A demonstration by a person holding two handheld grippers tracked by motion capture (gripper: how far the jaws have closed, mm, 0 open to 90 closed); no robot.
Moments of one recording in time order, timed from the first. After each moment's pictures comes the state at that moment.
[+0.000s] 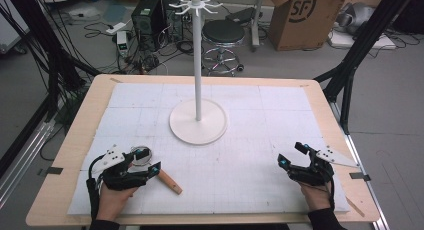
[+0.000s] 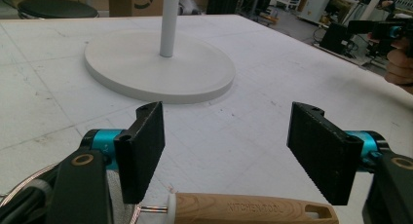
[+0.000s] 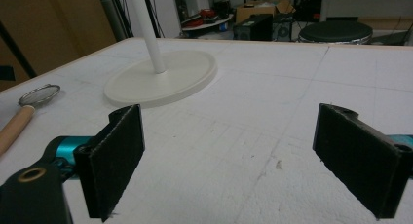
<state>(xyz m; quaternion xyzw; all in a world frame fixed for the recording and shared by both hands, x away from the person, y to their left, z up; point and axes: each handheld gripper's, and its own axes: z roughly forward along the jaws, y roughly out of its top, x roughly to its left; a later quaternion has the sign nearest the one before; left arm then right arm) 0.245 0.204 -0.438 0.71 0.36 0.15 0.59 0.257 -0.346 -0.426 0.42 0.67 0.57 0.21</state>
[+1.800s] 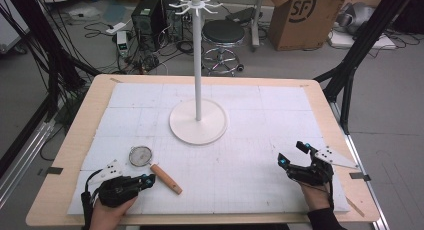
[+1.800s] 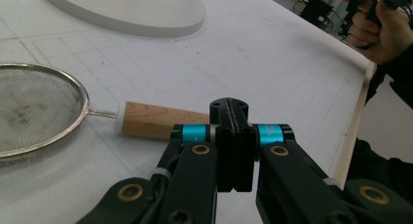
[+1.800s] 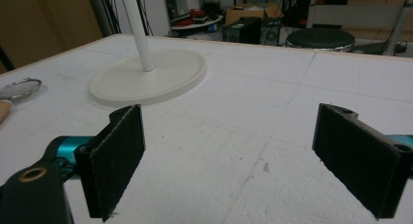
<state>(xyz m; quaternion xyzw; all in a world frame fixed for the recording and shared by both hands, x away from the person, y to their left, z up) 0.211 0.213 -0.453 0.73 0.38 0.06 0.56 0.256 -0.342 -0.425 0.41 0.68 0.55 0.25</state>
